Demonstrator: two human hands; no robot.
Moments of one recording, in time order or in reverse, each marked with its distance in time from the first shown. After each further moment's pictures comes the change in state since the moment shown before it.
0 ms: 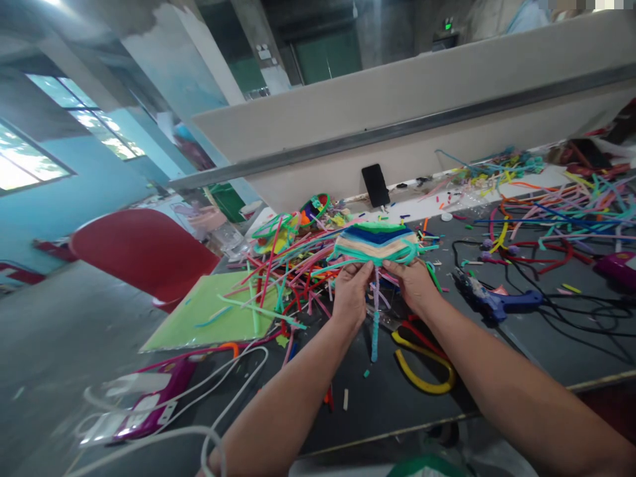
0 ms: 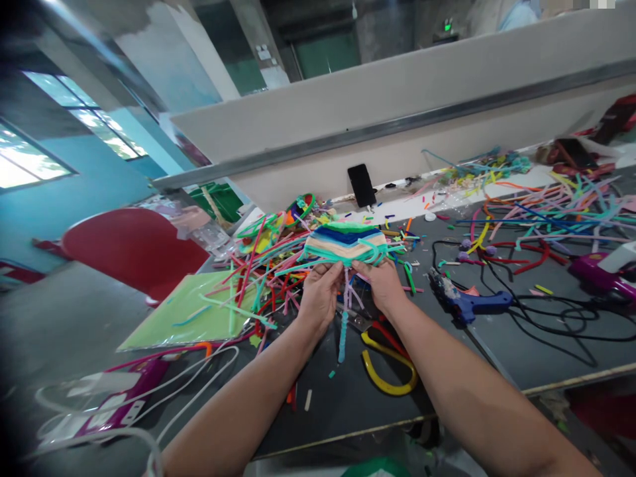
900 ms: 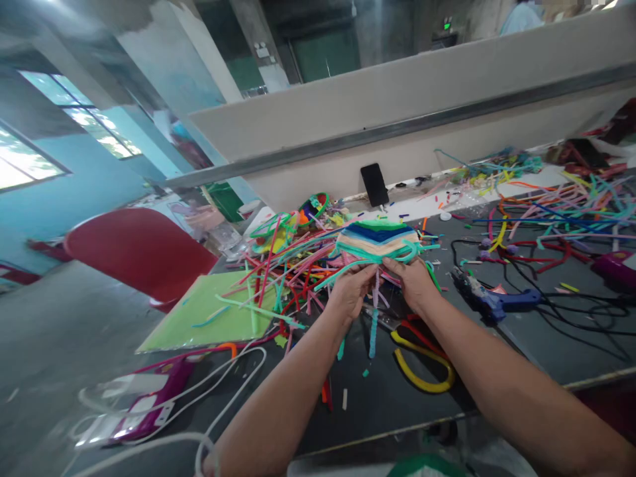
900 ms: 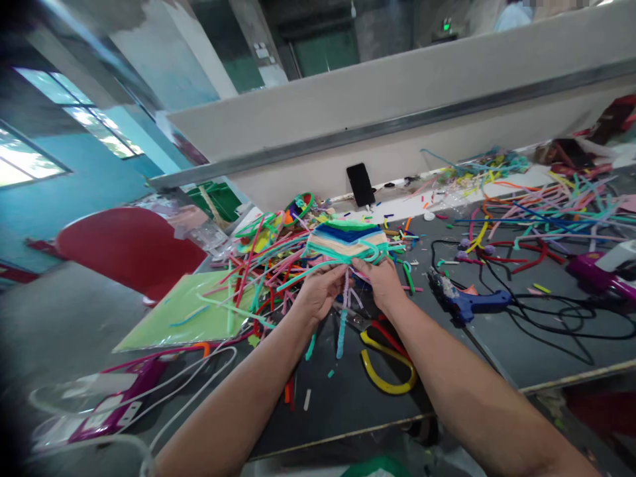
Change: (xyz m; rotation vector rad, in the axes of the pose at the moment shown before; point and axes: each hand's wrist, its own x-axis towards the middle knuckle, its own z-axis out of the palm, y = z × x) left_hand 0.005 0.011 -0.009 0.129 -0.141 -0.308; right_hand 0.002 -0.001 -0.002 -0.013 -0.033 -0.038
